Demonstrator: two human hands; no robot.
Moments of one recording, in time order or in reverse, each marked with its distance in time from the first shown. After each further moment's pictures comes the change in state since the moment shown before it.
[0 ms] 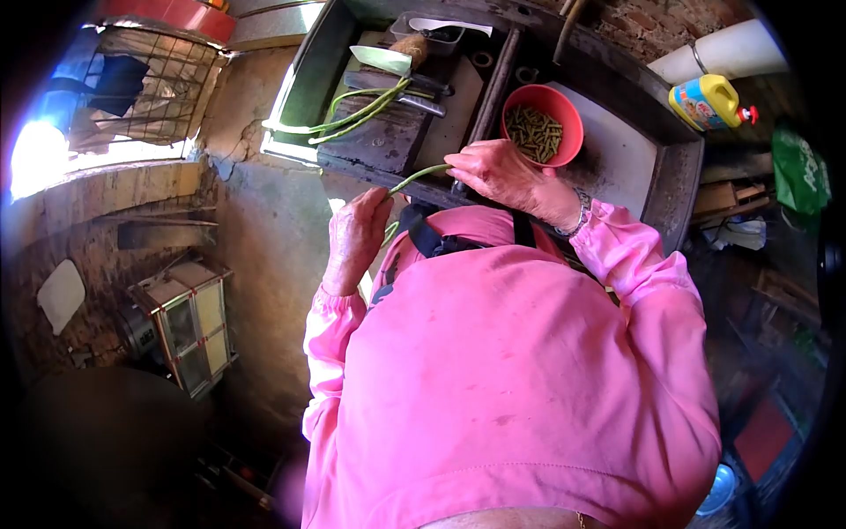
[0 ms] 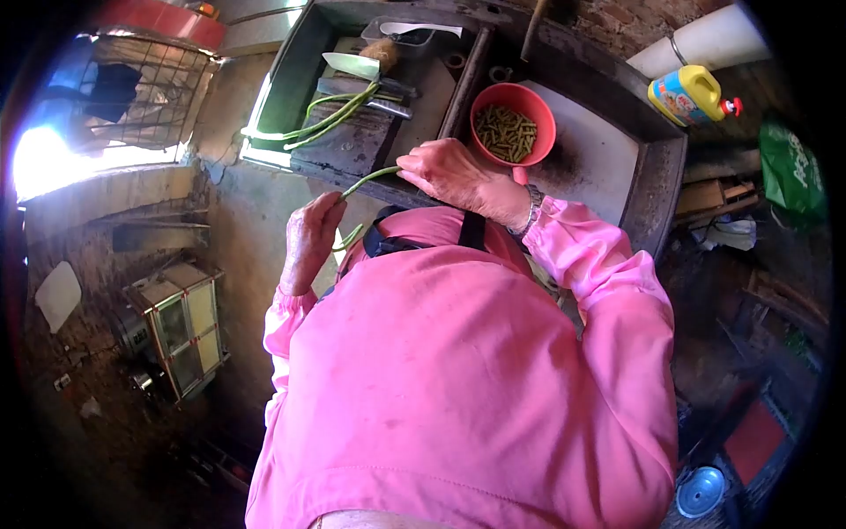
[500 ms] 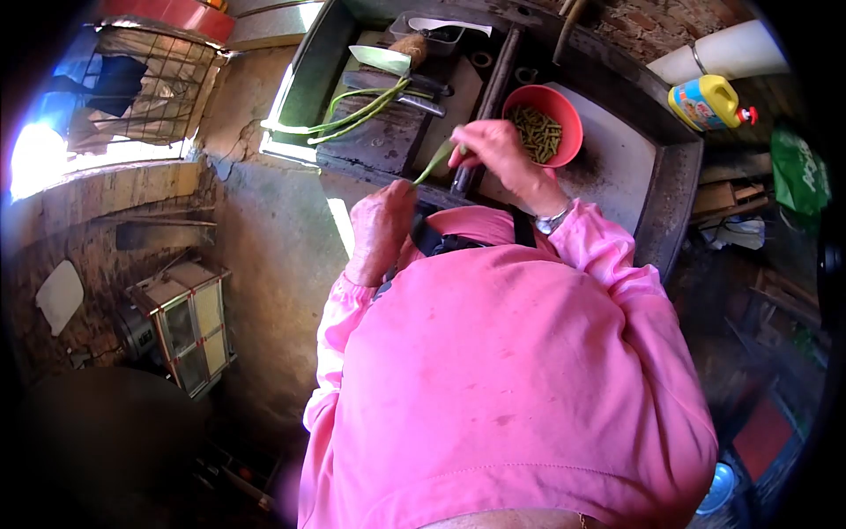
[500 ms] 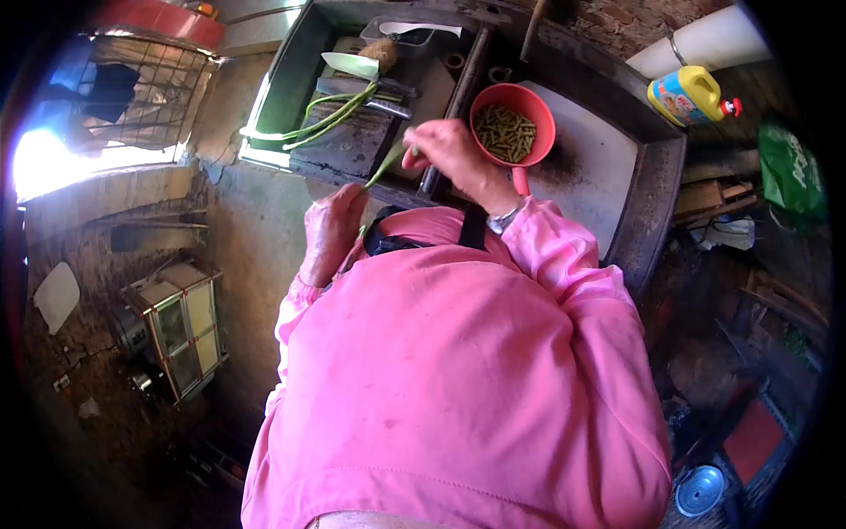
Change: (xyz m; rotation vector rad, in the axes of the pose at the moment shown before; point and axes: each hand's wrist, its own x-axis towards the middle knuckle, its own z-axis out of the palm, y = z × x) left_hand 0.013 0.018 0.026 0.183 0.035 0.033; right_hand 0.006 0.021 0.020 1.055 0.199 0.751
